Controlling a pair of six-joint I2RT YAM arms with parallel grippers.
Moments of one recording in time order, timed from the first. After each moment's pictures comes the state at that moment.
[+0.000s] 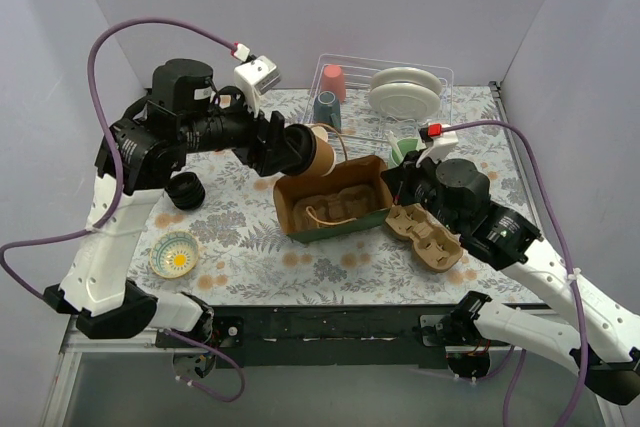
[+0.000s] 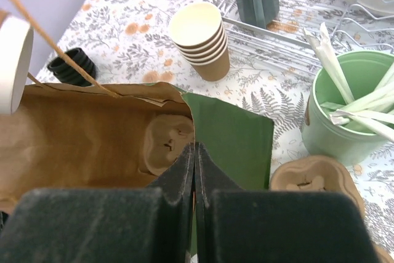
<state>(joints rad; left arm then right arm) -0.57 1.36 2.04 -1.16 0.45 0.01 0.83 0.86 1.01 -0.43 0.27 0.41</state>
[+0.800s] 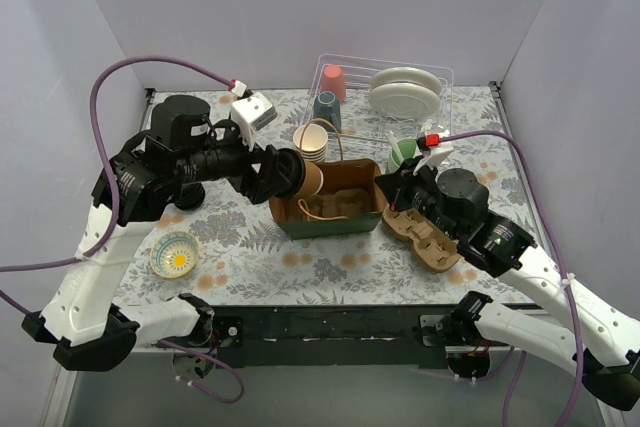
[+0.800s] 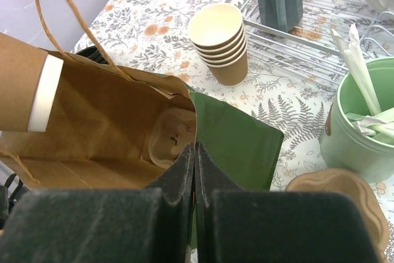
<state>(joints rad) -0.60 1.16 1.73 -1.06 0.38 0.06 0.83 0.81 0.88 -0.29 0.20 0.40</state>
